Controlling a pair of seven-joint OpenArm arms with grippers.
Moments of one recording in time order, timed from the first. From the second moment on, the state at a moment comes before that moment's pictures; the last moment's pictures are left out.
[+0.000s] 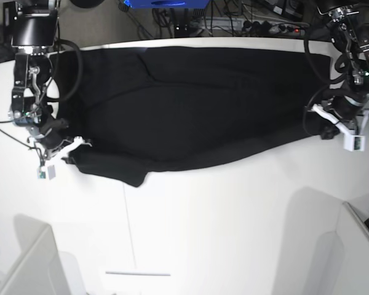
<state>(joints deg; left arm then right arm) 15.5 -20.0 -31.7 109.5 -32.0 -18.6 56.1 -0.7 19.6 7.3 90.7 30.2 8.4 -45.9</state>
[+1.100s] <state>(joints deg) 19.5 -20.3 -35.0 110.4 -32.3 -22.5 56.8 -14.9 18.5 14.4 107.6 30.8 8.4 -53.3</state>
